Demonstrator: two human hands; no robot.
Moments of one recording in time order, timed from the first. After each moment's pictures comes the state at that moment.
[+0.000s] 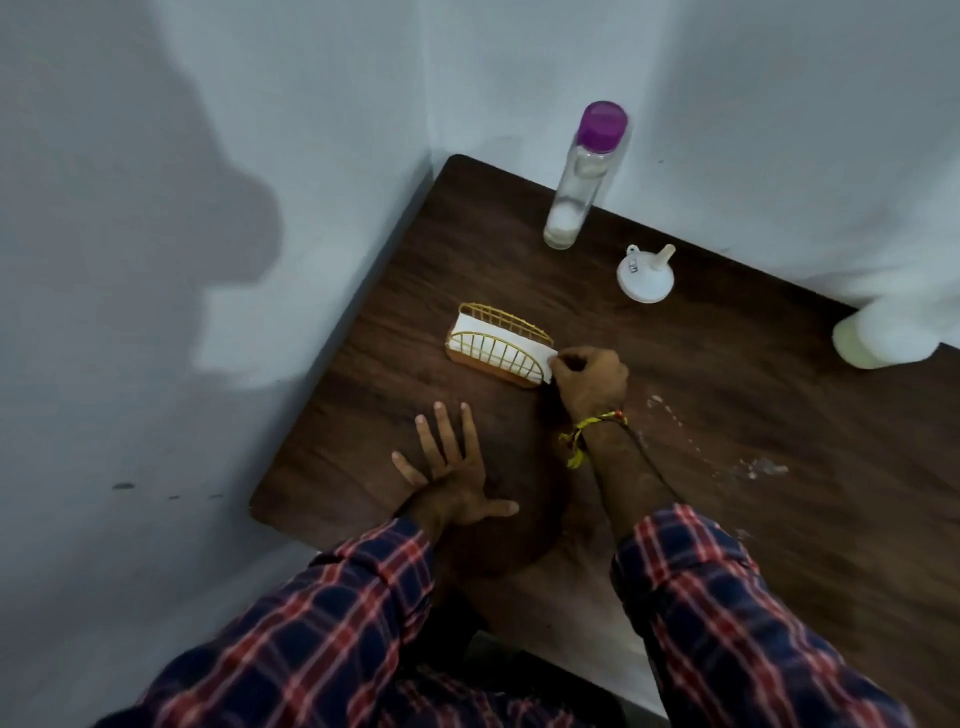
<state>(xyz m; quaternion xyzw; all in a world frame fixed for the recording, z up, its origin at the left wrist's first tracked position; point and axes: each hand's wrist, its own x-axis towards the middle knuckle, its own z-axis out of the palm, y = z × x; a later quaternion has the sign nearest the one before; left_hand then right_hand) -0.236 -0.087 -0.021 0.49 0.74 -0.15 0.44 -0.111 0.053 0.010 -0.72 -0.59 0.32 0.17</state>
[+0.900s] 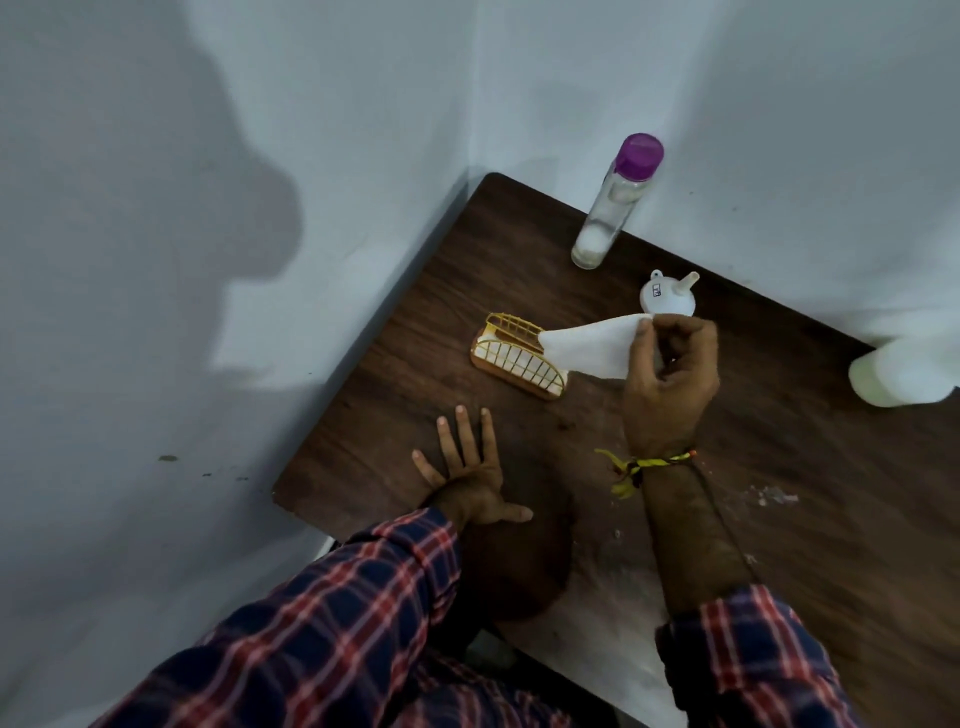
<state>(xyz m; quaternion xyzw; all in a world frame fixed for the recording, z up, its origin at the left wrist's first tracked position) -0.235 -0.085 -0.013 0.49 0.74 -0.14 0.44 -0.105 0.028 0.099 -0.56 -0.58 0.24 0.55</state>
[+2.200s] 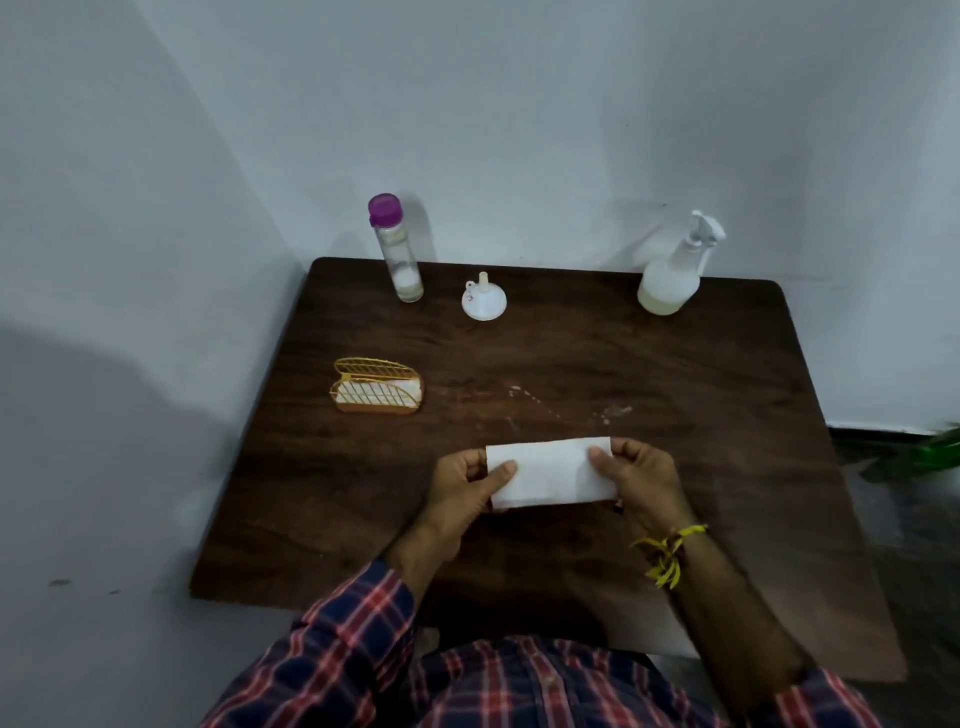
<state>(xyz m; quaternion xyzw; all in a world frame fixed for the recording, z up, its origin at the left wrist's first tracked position) -0.094 -0.104 0.086 0.30 0.62 0.35 0.63 0.112 -0.088 0.080 -0.67 -0.25 0.57 0.41</state>
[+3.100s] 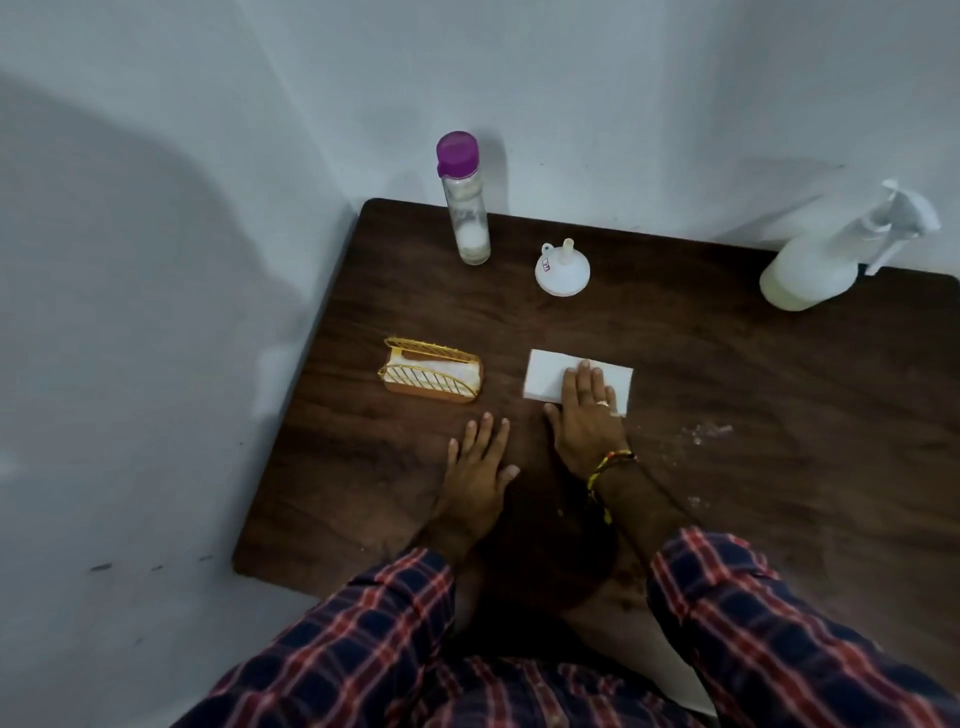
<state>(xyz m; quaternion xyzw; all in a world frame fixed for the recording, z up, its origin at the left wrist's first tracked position) -0.163 -0.063 -0.027 0.66 0.68 -0.02 0.32 0.002 0.023 -0.029 -0.62 -0.76 0.21 -0.06</state>
